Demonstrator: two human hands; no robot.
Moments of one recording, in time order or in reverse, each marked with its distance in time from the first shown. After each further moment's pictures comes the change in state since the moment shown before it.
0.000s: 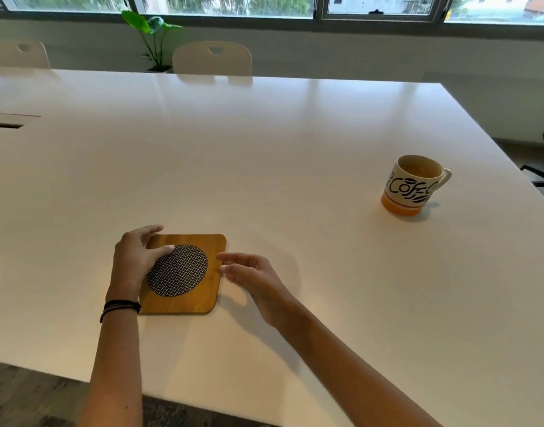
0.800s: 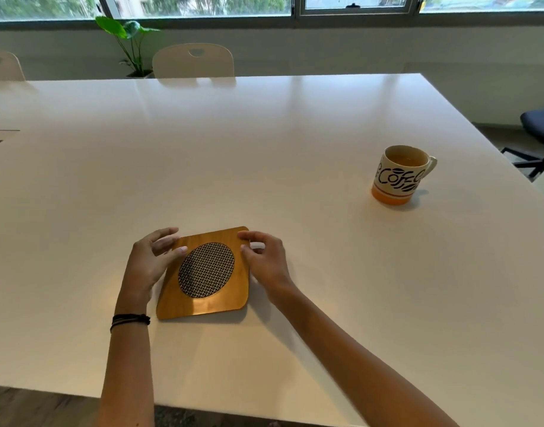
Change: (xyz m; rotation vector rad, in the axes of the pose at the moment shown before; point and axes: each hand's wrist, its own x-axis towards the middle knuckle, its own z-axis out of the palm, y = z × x) left_hand -0.002 0.008 0.014 -0.235 -0.164 0.002; right_hand 0.019 -0.010 -0.005 -0.270 0.446 -0.191
